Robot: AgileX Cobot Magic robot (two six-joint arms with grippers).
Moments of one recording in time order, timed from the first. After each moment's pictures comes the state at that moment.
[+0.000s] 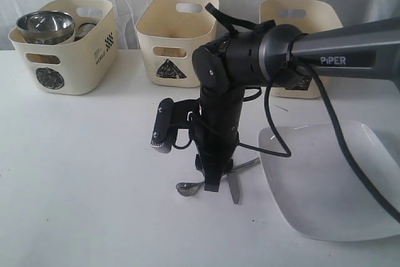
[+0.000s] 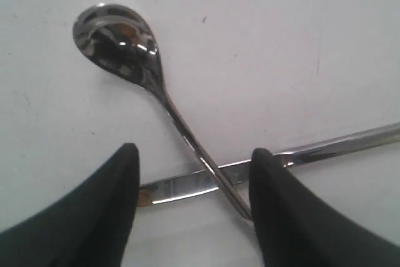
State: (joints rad) left arm -0.07 0.00 0.02 -0.23 0.34 0.18; right arm 0.54 2.02 -1.44 -0.05 0.93 -0.76
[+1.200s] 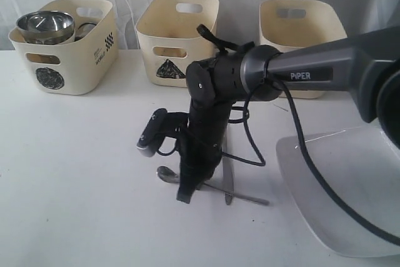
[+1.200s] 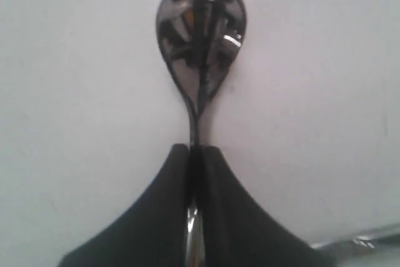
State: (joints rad) left arm -0.07 0.00 0.02 -0.23 0.34 0.18; right arm 0.54 2.12 -1.47 0.12 0.88 -0.68
